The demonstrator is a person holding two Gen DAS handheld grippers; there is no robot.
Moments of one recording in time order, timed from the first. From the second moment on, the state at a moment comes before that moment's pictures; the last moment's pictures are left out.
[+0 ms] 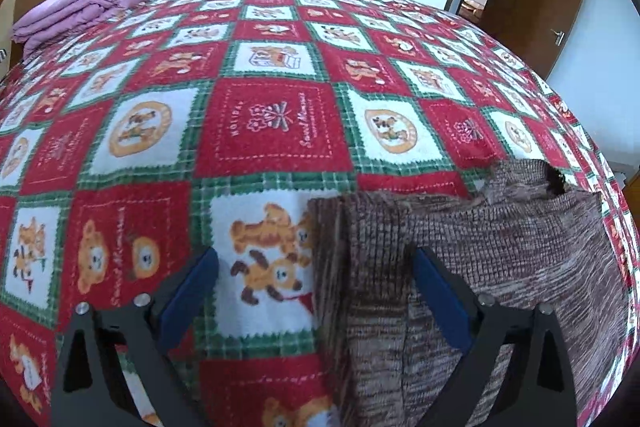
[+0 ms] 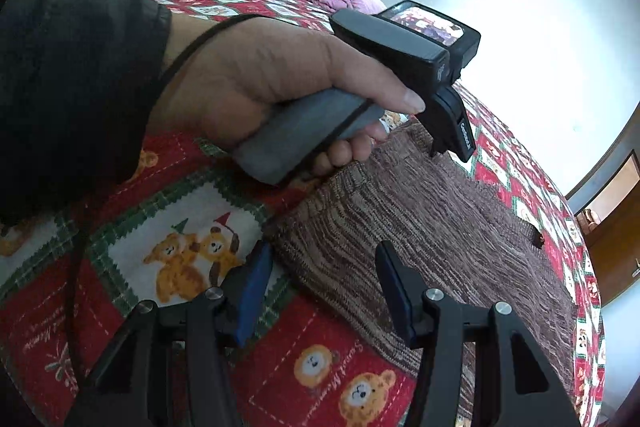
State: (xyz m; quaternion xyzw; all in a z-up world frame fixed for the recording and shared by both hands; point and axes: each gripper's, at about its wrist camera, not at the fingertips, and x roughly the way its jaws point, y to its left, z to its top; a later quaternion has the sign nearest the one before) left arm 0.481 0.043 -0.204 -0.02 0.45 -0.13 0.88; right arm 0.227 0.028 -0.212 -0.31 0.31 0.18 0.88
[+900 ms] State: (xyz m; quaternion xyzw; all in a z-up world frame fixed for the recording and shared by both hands) left arm 0.473 0.029 -0.200 -0.03 0.45 -0.20 0.87; right arm 0.240 0.025 -0.209 -0.27 0.32 0.21 0.88
